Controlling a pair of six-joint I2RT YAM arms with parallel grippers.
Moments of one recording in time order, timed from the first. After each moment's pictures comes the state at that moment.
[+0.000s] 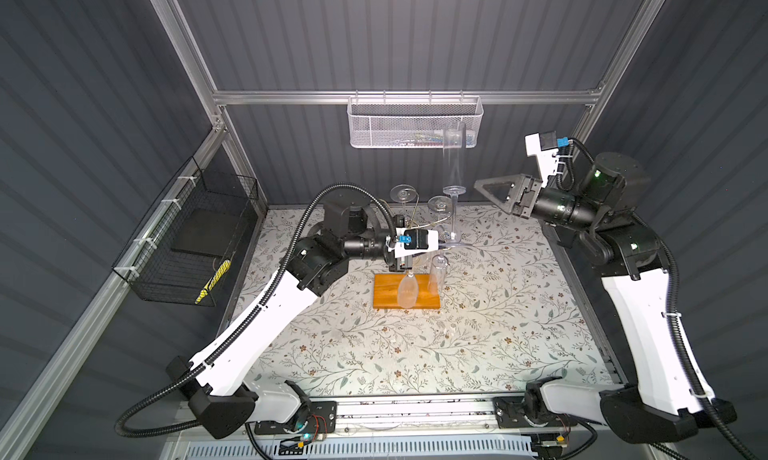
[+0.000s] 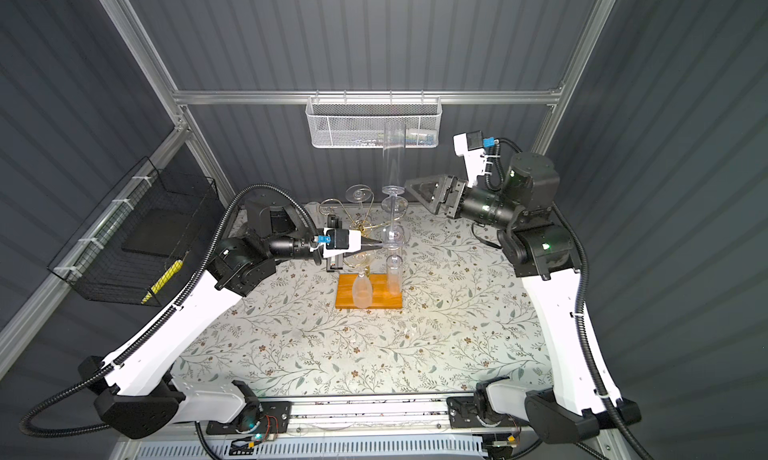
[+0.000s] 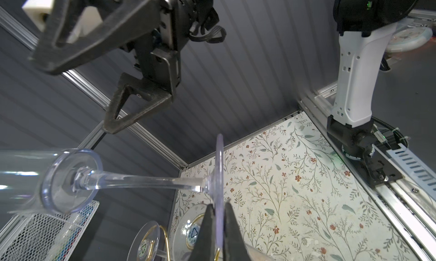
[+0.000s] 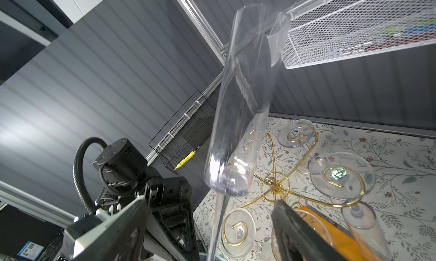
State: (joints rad) left arm -0.79 1.36 1.64 -0.52 0.71 0.81; right arm 0.23 1.28 1.80 -0.58 -0.82 0.62
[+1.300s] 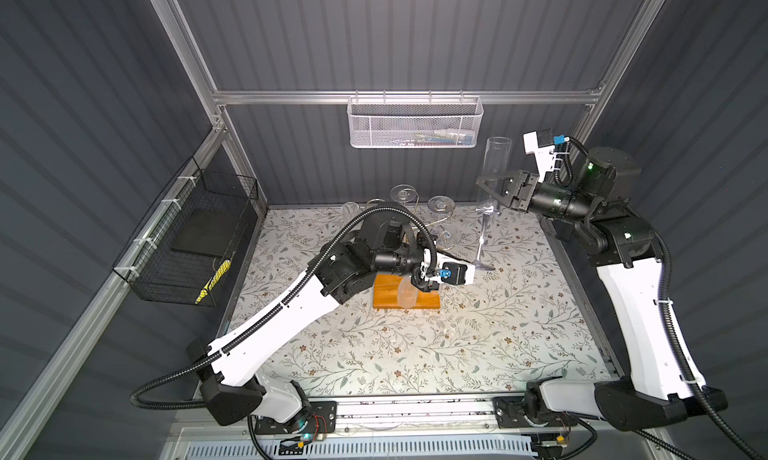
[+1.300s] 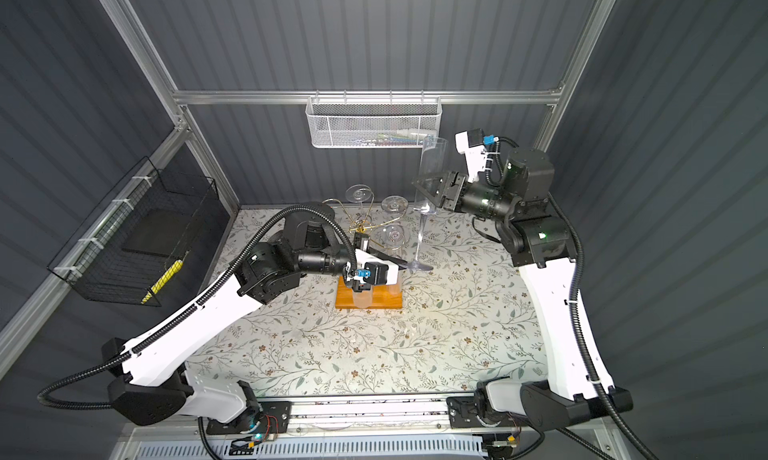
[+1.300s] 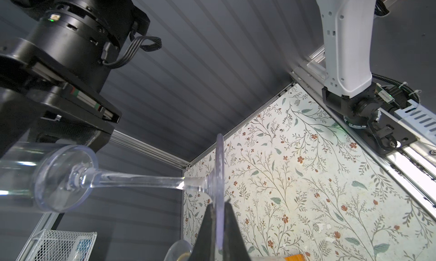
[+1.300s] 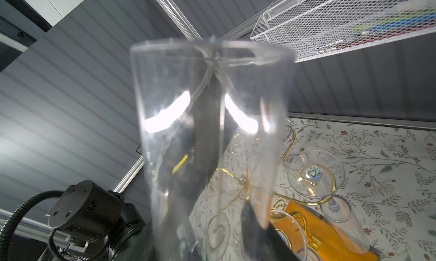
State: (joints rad) left arm -0.96 1.44 1.69 -0.58 0.51 0.99; right arm 0.20 1.32 1.82 -0.62 -0.81 0.60
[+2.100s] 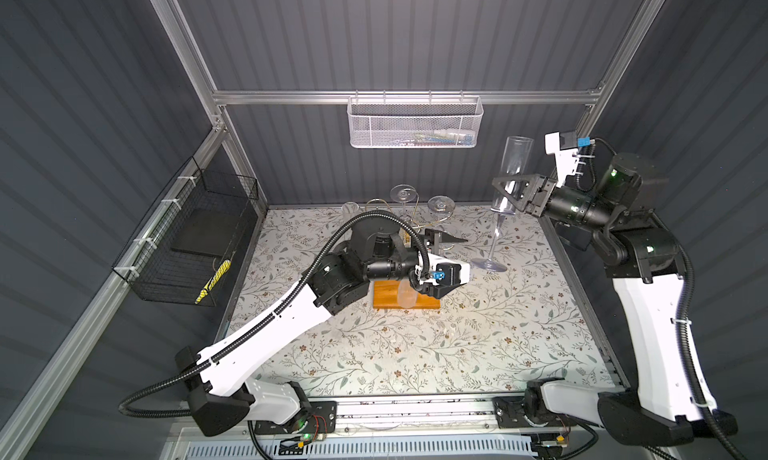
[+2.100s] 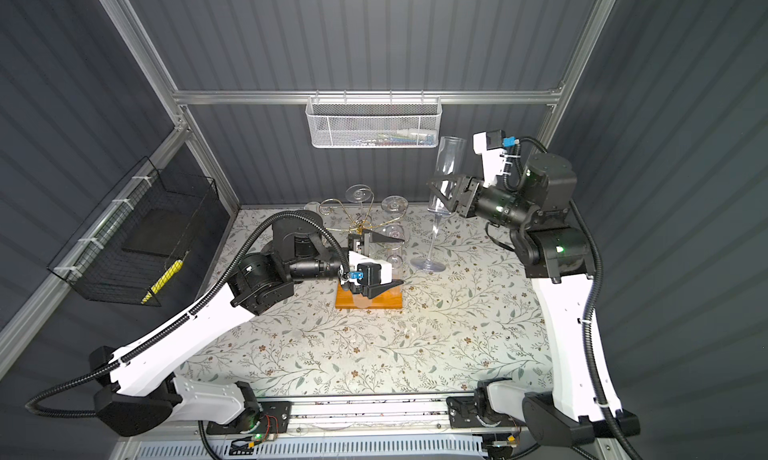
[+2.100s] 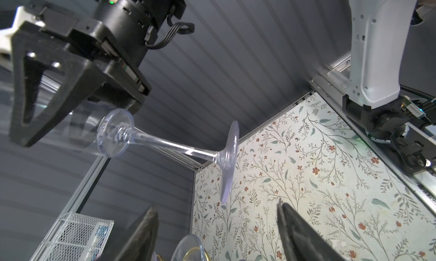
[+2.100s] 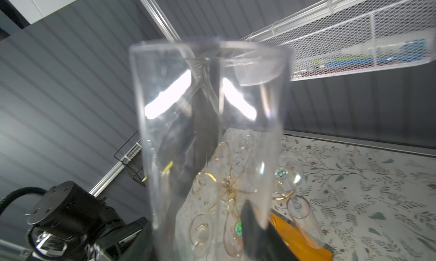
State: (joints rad) left arm -0.97 1.34 1.54 -0.39 0.46 0.90; right arm 0.13 1.24 1.81 -0.68 -0.73 0.47
